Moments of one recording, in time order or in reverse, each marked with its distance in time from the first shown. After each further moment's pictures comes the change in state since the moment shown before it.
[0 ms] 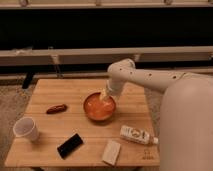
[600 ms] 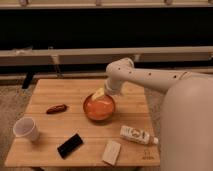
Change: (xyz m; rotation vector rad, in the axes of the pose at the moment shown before) arm -0.001 0.001 -0.010 -0.004 -0.008 -0.013
